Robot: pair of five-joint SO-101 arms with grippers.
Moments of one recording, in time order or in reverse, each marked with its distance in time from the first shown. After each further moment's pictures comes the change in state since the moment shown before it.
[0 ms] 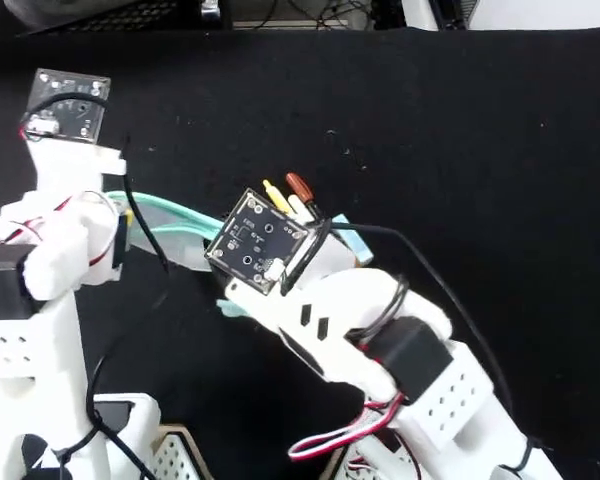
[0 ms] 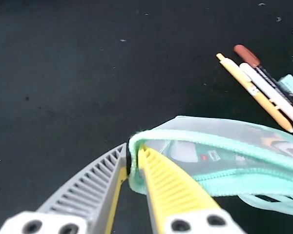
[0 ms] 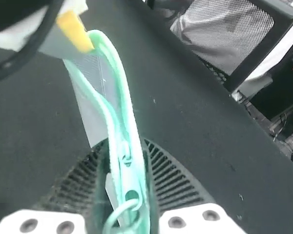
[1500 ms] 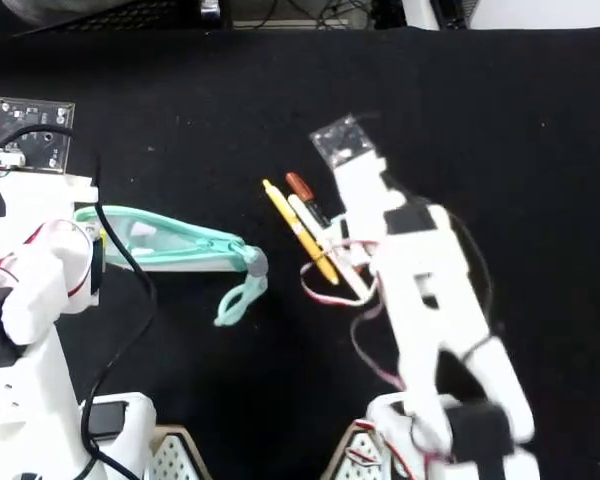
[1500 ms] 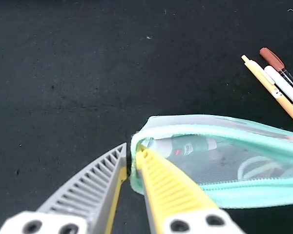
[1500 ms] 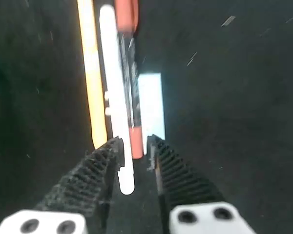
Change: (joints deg) left arm -4.2 -7.3 4.7 0.4 -1.8; right arm 33.8 38.1 4.4 1.9 0.4
